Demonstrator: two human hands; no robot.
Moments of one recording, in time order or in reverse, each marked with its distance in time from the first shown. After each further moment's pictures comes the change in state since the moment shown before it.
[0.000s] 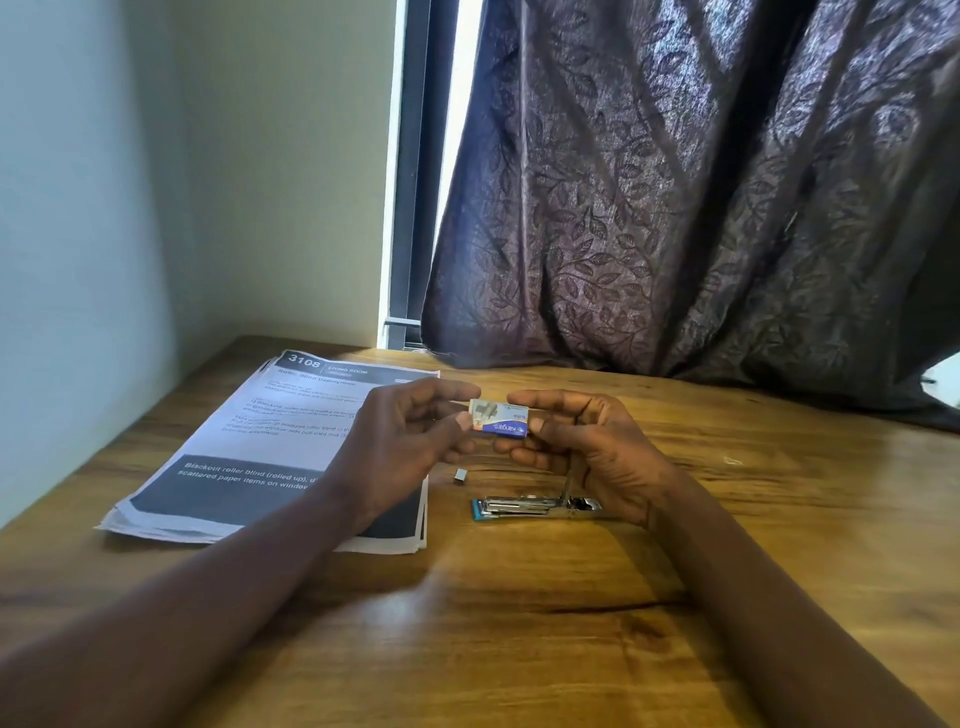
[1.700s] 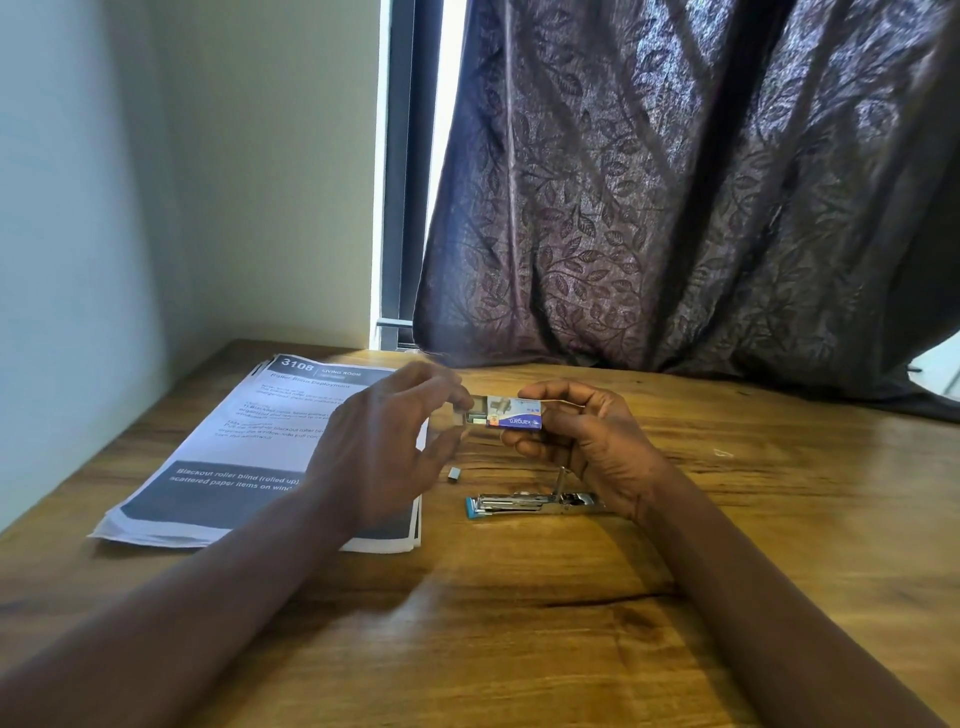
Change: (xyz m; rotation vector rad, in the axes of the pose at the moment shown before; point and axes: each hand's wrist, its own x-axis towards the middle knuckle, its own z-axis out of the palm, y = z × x) left_hand -0.001 0.003 -0.008 0.795 0.069 0.467; right_hand 0.000 0.000 -0.001 0.020 0.160 -0.044
